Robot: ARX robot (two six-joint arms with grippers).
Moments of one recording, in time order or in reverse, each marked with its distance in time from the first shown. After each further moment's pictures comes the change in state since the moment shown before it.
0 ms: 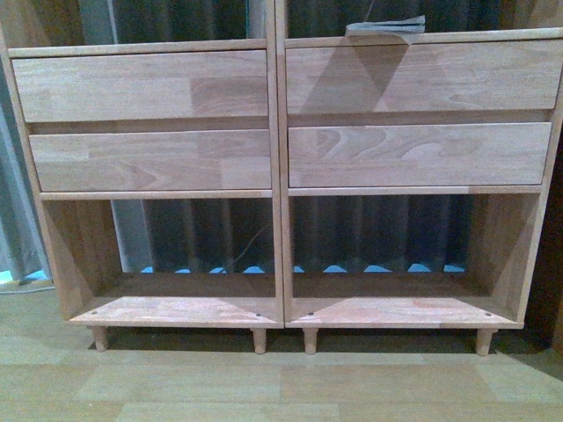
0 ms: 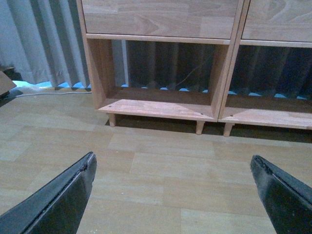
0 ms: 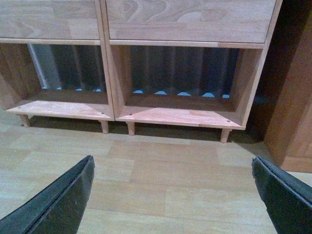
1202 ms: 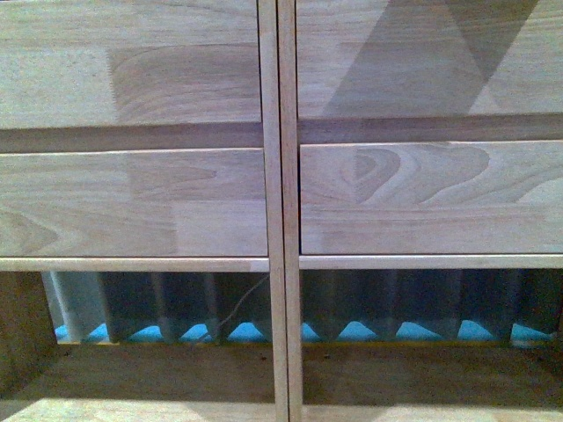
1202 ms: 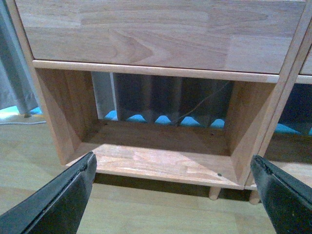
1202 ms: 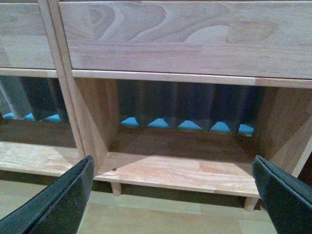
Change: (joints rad) left arm 0.000 -0.001 0.000 0.000 -0.001 0.000; right arm 0.000 -0.001 0.000 0.000 0.000 0.000
